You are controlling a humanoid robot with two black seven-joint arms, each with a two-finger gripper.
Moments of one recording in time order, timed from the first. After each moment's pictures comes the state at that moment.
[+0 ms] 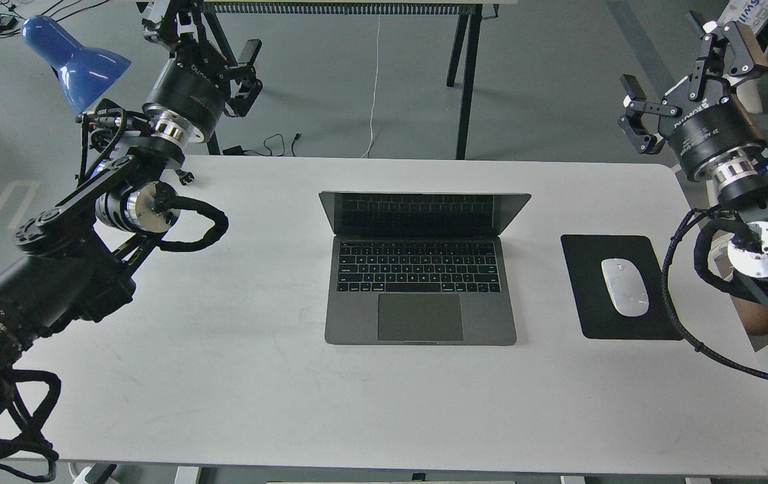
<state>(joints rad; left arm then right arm) -0.88 0.28 -0.74 -0.82 0.23 -0.18 -0.49 0.61 -0.60 0.87 1.20 -0.15 0.10 0.36</state>
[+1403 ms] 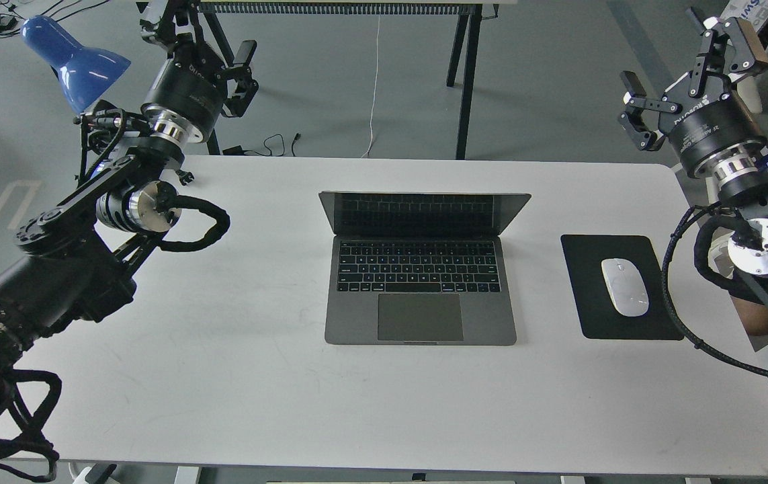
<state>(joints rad) -0.88 0.28 -0.74 -0.82 0.23 -0.14 -0.49 0.63 -0.60 0.87 1.20 -0.15 0.10 0.36</state>
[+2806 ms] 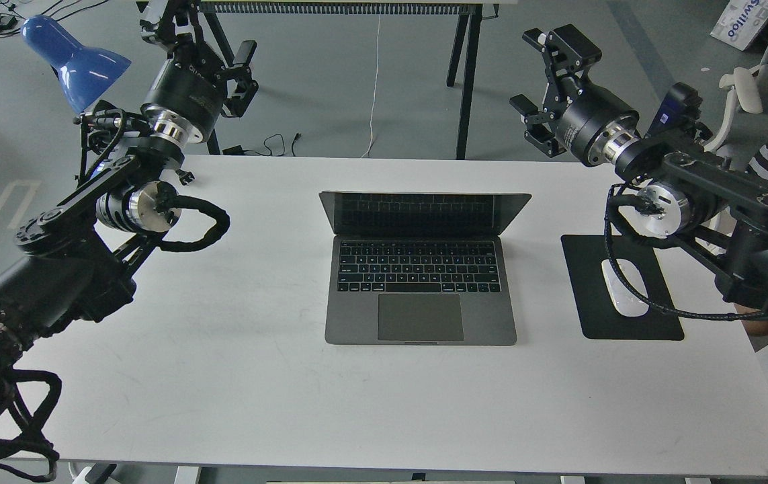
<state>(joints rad) -0.88 0.28 -0.74 -0.82 0.23 -0.14 -0.49 1.07 -0.46 0.24 0.99 -0.16 0.02 0.30</state>
